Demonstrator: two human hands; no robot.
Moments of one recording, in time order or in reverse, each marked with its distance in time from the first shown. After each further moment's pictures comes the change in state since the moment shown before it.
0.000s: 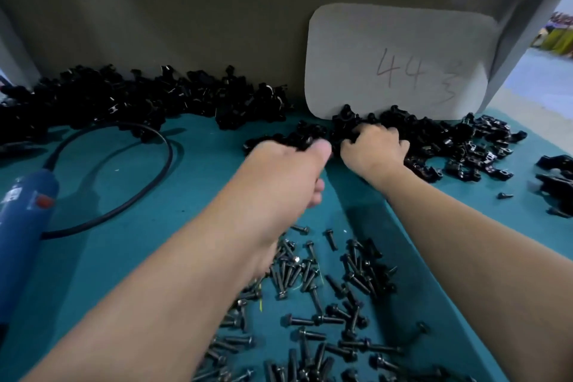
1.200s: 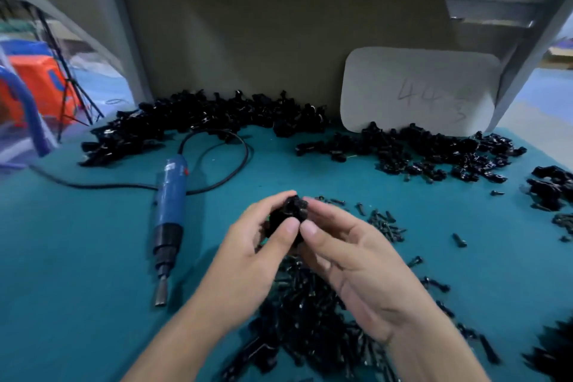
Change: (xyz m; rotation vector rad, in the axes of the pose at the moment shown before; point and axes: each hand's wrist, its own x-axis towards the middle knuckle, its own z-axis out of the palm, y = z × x) left_hand -0.146 -0.076 -0.083 -0.018 0.020 0.401; right_hand -0.306 -0.061 -0.096 1.737 -0.696 0.033
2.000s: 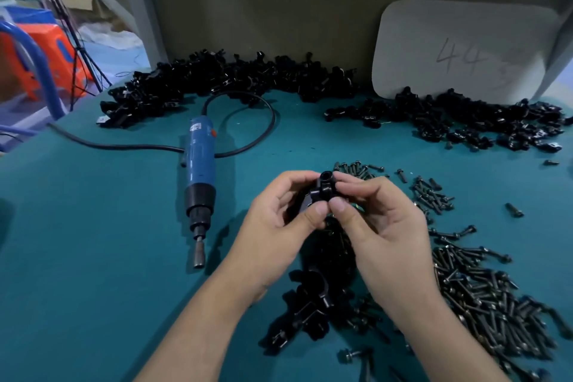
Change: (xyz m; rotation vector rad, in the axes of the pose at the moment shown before) left_hand 0.004 -0.054 -0.022 -0.196 -0.034 -0.001; right_hand 0.009 0.058 0.006 -0.523 0.204 -0.481
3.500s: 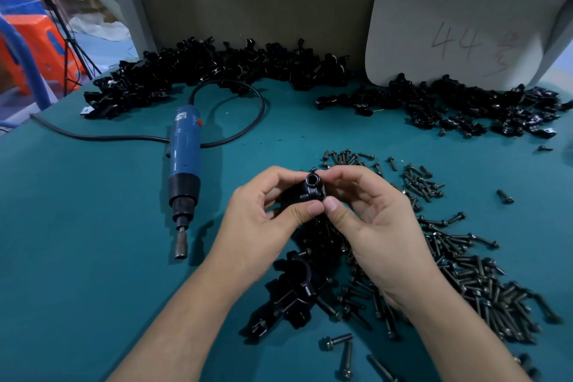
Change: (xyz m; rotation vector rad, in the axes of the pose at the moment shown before) left_hand -0.004 0.004 0.004 0.159 0.067 0.089; right_hand 0.007 0.002 -0.020 0.009 -0.218 0.045
